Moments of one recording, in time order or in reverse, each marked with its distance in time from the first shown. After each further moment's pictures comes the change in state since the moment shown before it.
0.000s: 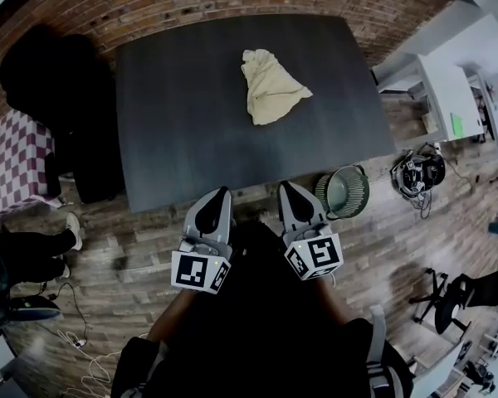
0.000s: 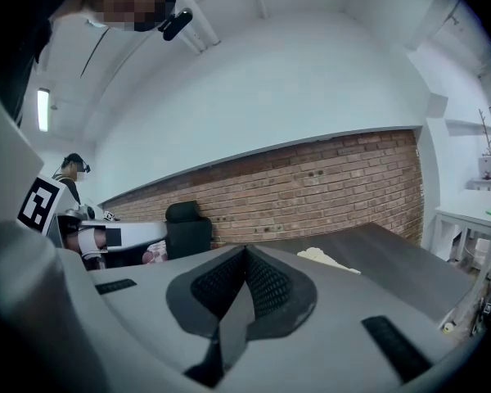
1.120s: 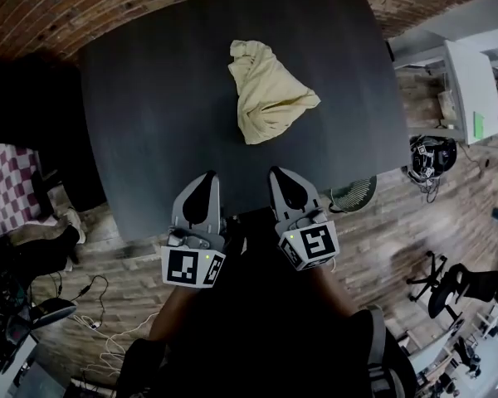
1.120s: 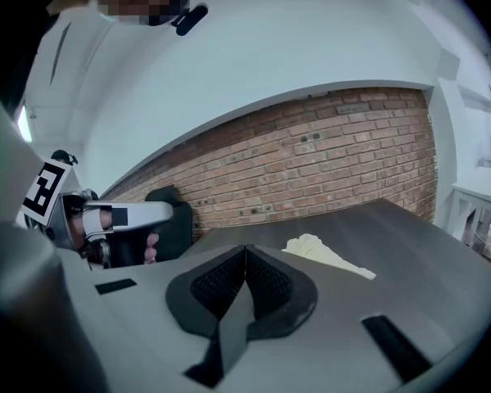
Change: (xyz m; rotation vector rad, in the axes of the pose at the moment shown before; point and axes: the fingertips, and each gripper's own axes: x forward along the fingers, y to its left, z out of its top) left arm 0.189 0.086 -0.023 -0.041 0.103 0.068; right arm 0.166 -0.111 -0.023 0.067 0.152 0.026
